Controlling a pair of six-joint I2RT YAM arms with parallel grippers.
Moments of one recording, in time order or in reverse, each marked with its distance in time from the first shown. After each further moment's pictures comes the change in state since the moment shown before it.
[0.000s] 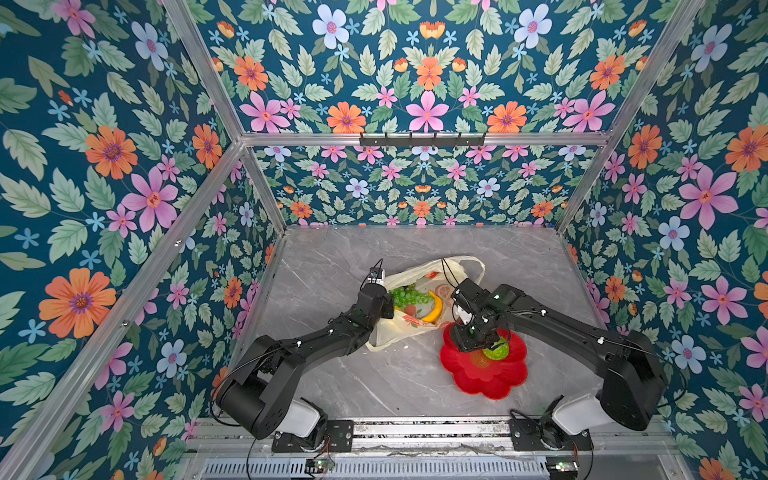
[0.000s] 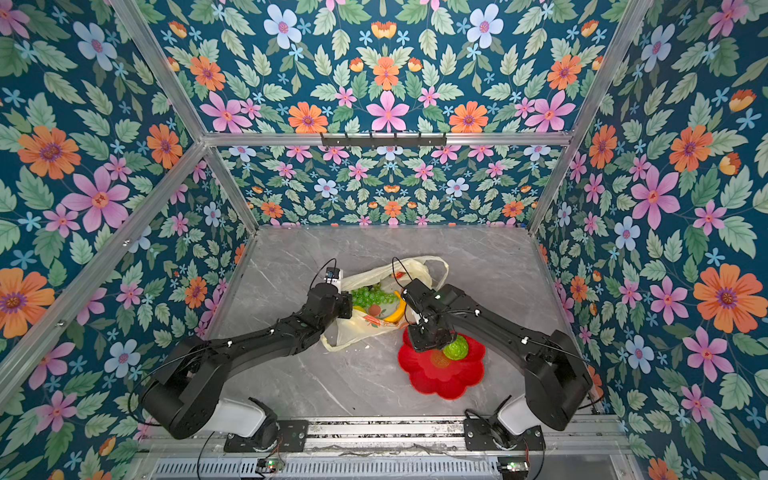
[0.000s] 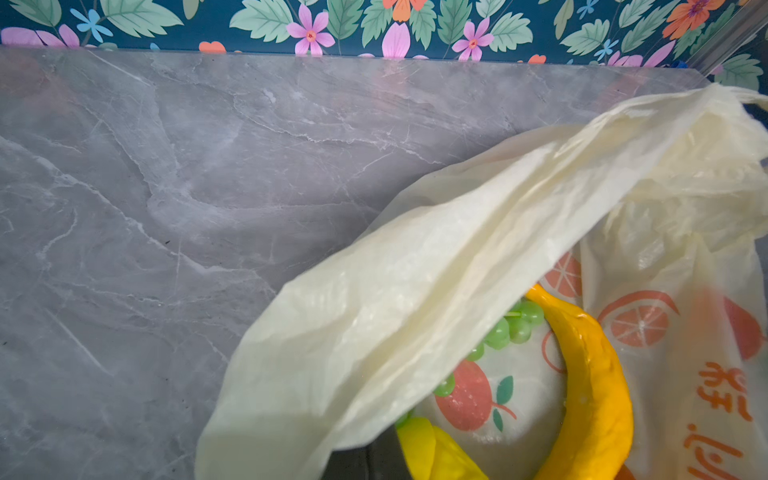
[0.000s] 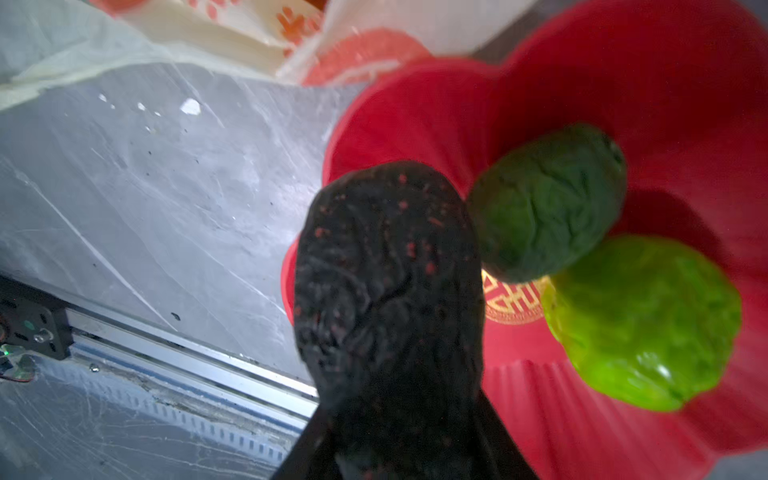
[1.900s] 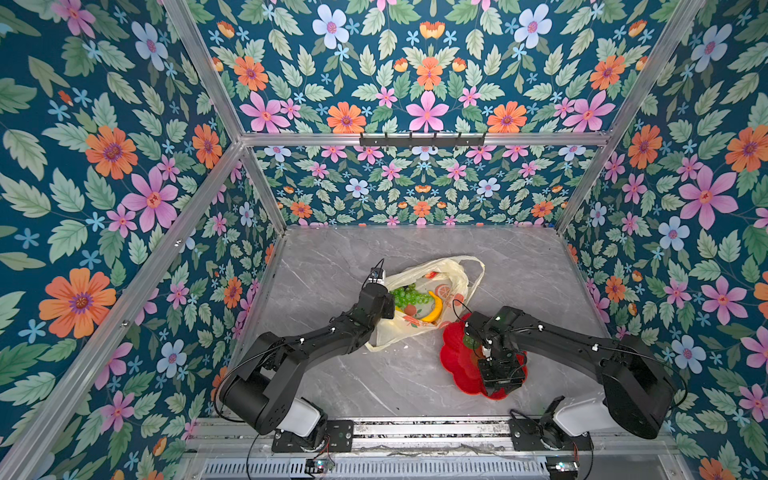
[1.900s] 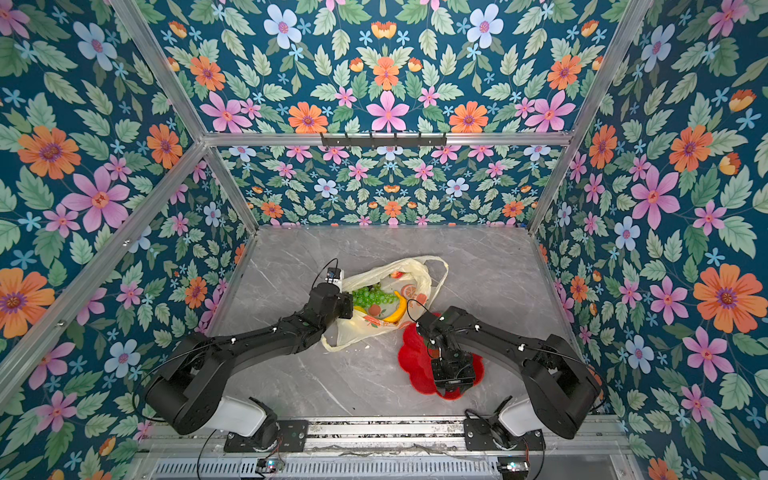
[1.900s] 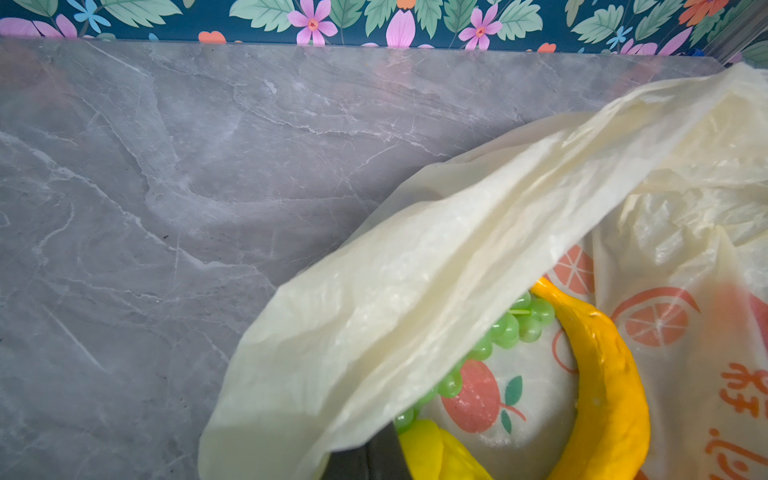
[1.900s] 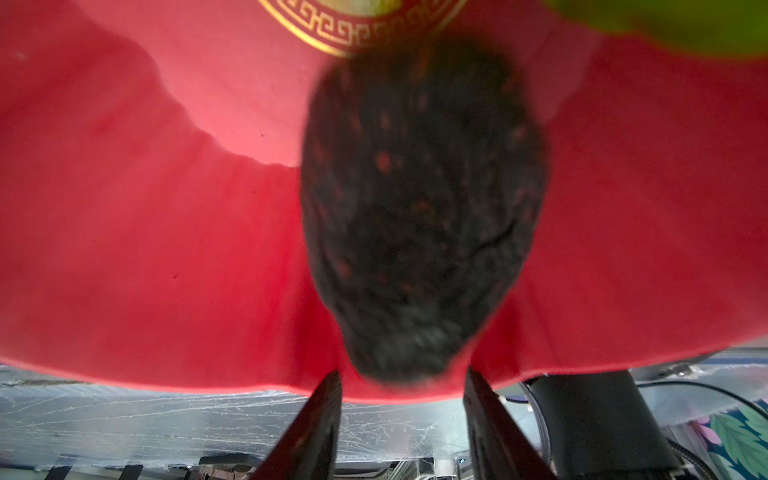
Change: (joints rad) left arm 0.000 0.021 0.007 -0.003 -0.007 0.000; right arm 0.014 -0.010 -0.247 -0.187 -0.076 0.175
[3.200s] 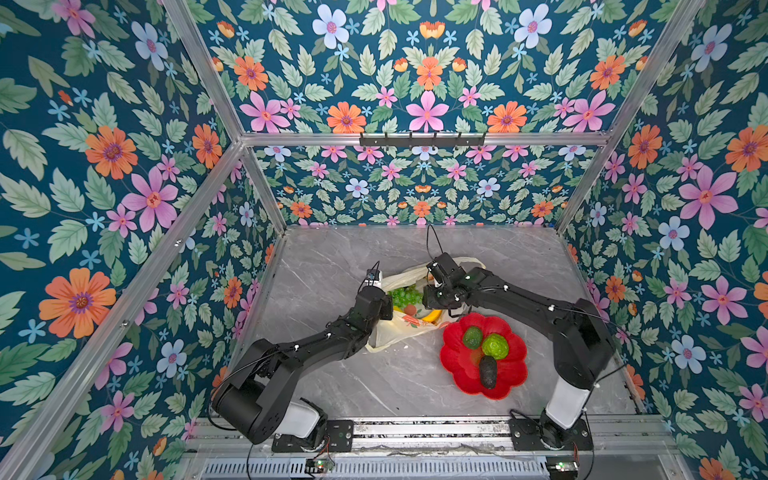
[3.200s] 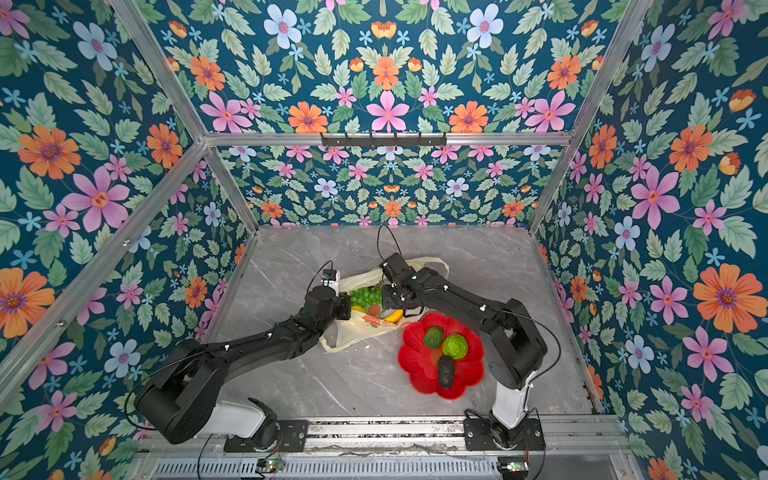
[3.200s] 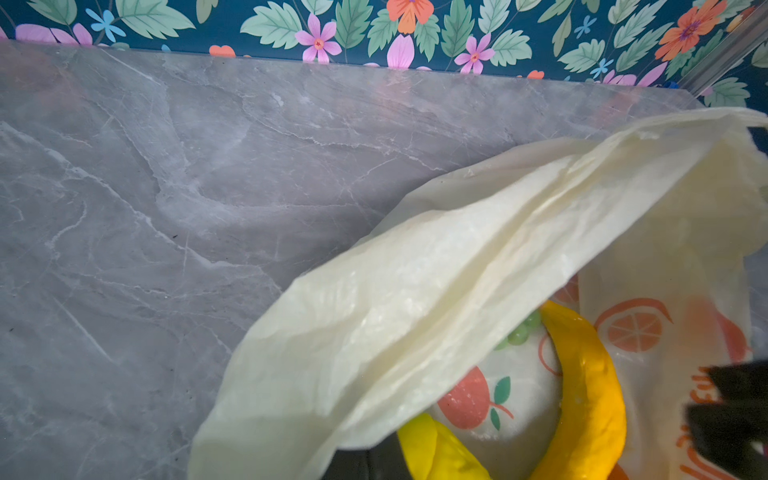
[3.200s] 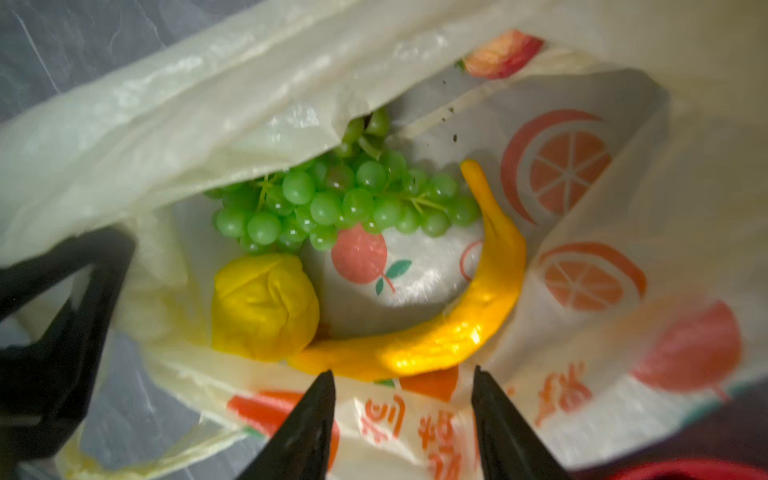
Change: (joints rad) left arm 0.000 -0.054 -0.050 0.047 -0.005 -0.026; right arm -0.045 0.414 0.557 0.672 0.201 -0.051
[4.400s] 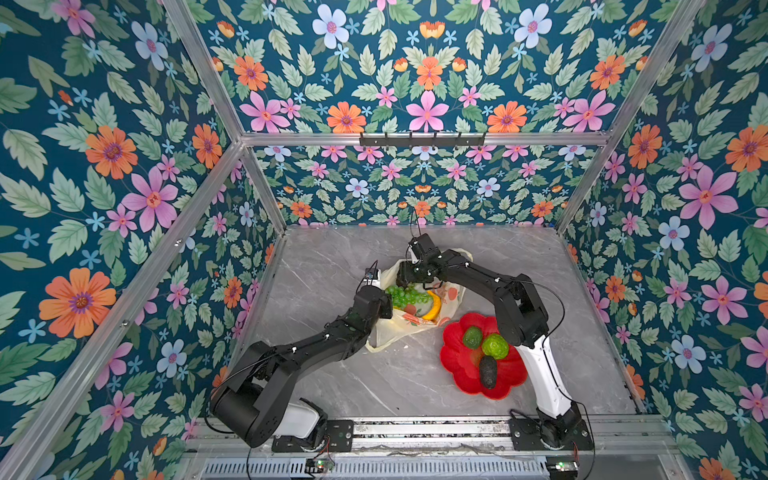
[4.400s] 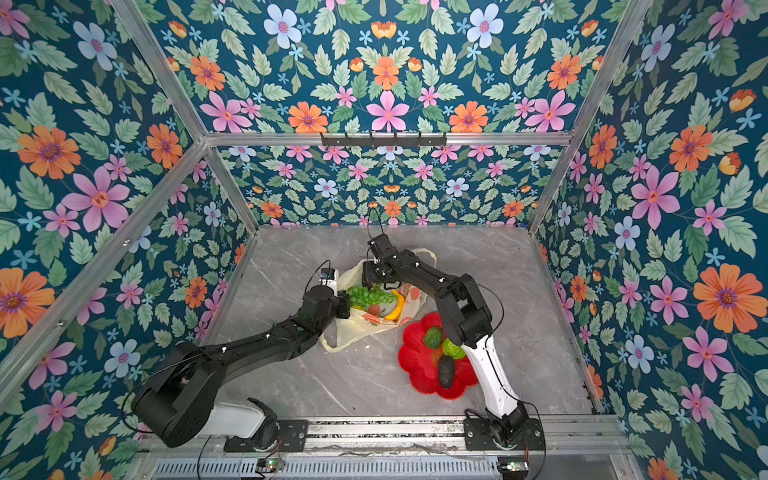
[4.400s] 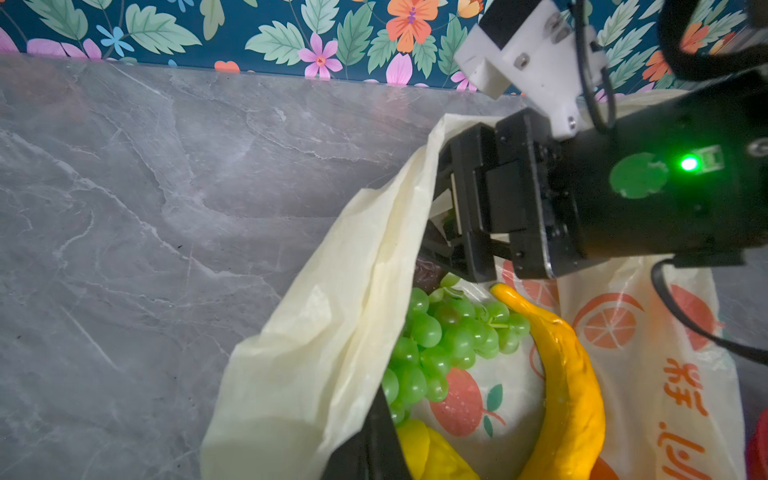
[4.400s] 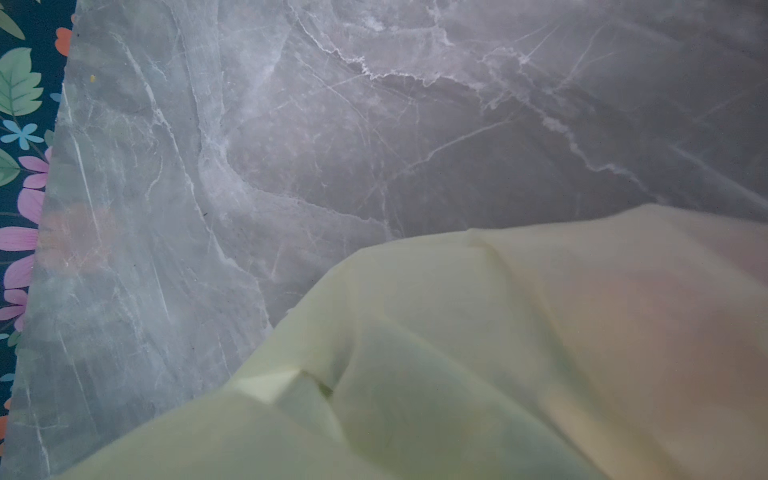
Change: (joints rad) left arm 0.001 -0.014 -0.003 0.008 -0.003 -0.003; right arm -0.083 0.476 0.501 0.095 -0.100 -0.096
